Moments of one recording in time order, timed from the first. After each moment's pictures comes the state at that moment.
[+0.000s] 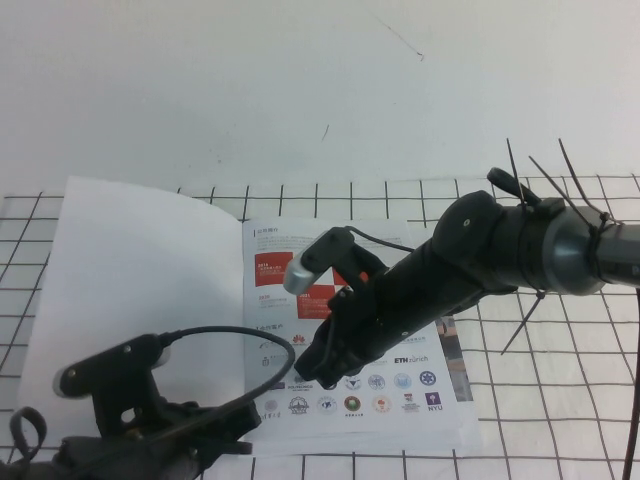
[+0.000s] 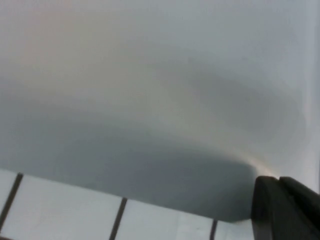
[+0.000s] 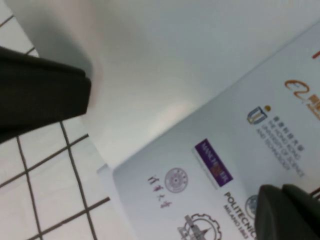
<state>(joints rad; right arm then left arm) 0.57 2.09 -1.37 0.97 0.75 -1.10 -0.81 1.43 -0.46 -1.73 -0.41 0.67</state>
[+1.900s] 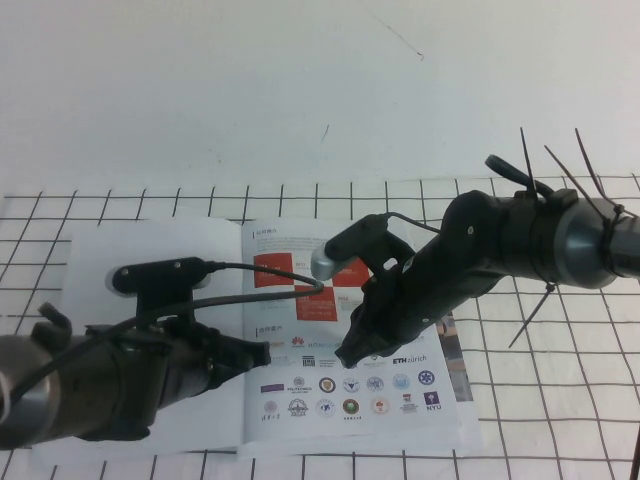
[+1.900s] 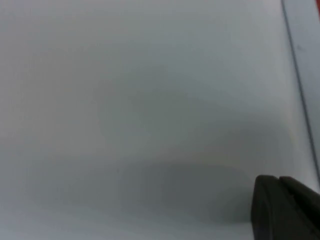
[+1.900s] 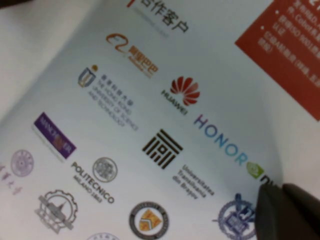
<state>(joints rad) 0.56 2.07 -1.37 0.56 0.62 -0.66 -0.54 1.64 -0.70 -1.74 -0.23 1.17</state>
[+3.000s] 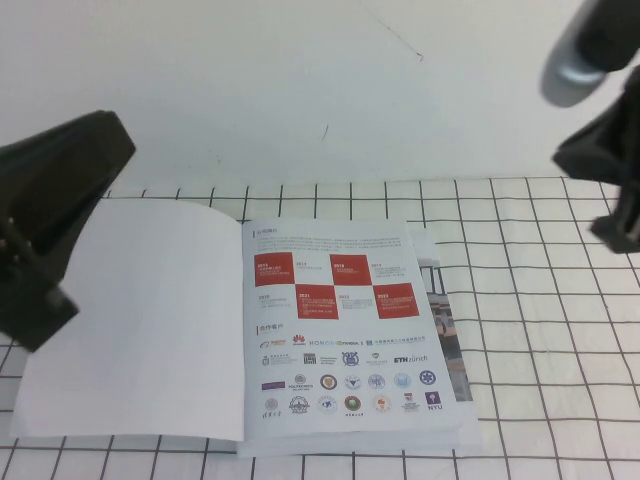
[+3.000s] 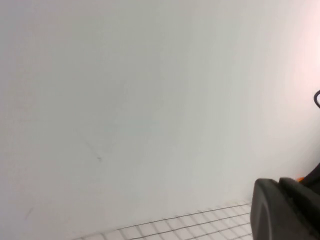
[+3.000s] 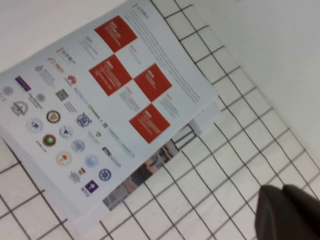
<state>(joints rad) 0.55 1.29 -1.37 -0.04 0.98 -0.44 -0.53 0.68 -0.70 -1.68 0.13 1.30</state>
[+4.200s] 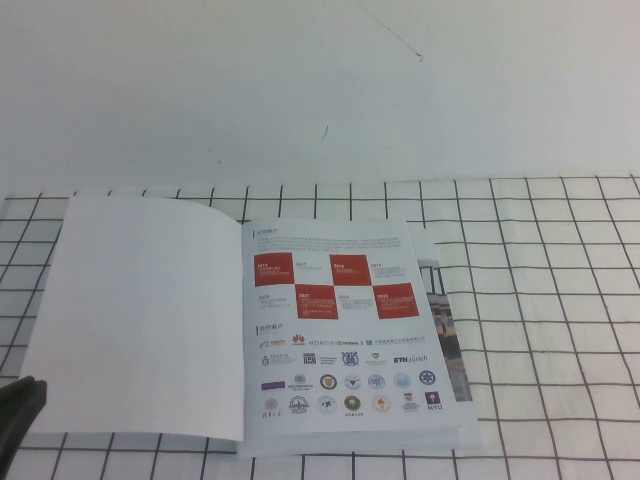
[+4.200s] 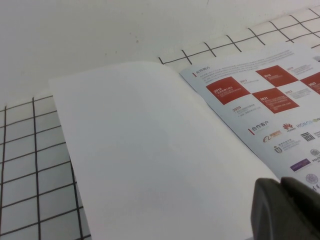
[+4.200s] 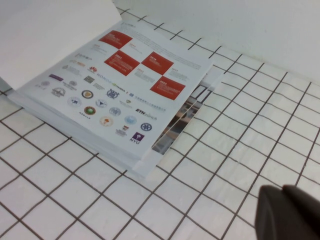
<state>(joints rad) 0.55 0.12 -0.39 -0.08 0.79 -0.07 -0.53 0.41 -0.37 0.46 0.47 -0.44</state>
